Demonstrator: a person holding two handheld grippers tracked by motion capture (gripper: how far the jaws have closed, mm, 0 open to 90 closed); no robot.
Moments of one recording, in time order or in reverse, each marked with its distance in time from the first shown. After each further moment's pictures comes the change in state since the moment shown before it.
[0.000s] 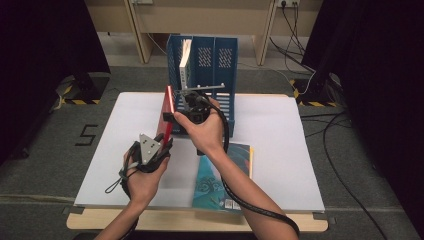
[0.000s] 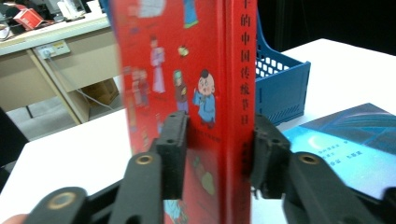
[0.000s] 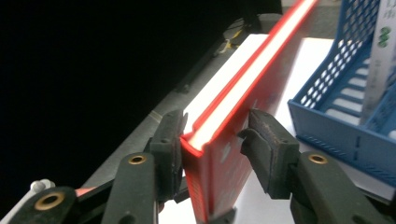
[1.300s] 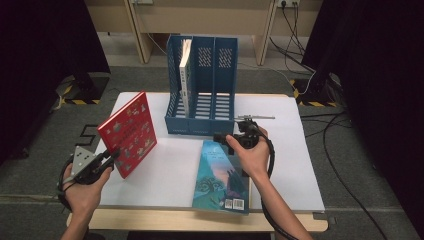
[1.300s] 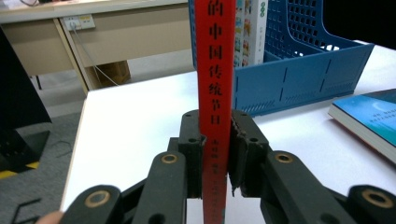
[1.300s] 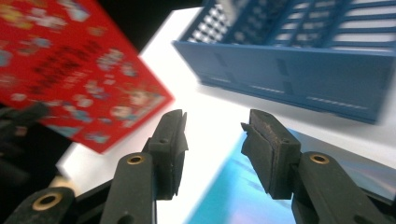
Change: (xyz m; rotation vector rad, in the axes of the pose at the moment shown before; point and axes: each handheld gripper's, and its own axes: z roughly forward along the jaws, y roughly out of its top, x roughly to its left) left arm 0.116 -0.077 -0.063 -0.006 0.013 -0.152; right arm -0.110 -0.088 -0.065 -0.027 -0.166 0.090
